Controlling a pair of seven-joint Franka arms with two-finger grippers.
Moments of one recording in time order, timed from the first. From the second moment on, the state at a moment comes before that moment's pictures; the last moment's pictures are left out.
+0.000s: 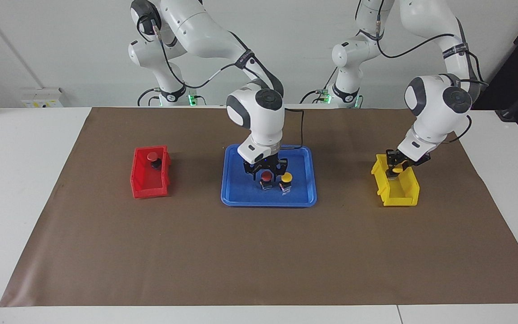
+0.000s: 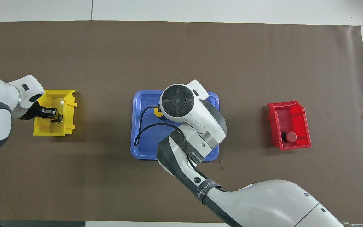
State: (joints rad) left arm 0.37 0.04 -0.41 -2.14 0.05 2.09 0.12; right arm 0.52 0.45 0.15 -1.67 -0.14 2.17 0.82
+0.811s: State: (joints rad) left arm 0.39 0.04 -0.40 -2.20 0.05 2.18 0.12; right arm 0.48 0.42 0.15 -1.62 -0.14 2.09 0.79
